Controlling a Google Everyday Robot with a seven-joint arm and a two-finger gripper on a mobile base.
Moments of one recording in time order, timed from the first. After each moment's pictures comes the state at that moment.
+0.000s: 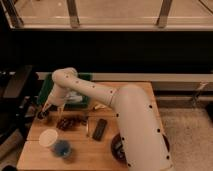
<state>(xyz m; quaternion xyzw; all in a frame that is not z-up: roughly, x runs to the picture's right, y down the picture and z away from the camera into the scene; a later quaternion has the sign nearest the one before) -0.298 0.123 0.840 -0.19 -0.47 -0.51 0.70</state>
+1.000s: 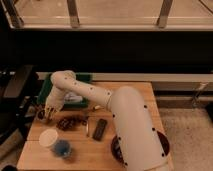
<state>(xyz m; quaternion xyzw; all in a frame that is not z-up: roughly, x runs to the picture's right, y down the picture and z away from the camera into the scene) -0.311 0.142 0.838 -0.20 -0.50 -0.52 0.67</state>
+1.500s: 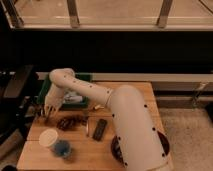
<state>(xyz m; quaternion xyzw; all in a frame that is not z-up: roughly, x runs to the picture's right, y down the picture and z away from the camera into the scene) -0.312 0.121 0.818 -0.20 -0.49 -0.53 0.67</state>
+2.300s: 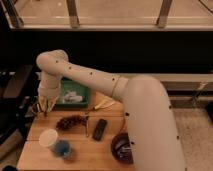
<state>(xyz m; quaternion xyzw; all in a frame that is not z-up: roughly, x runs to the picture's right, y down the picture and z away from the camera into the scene) -0.271 0.086 0.694 -0.23 -0.43 -0.56 0.67</state>
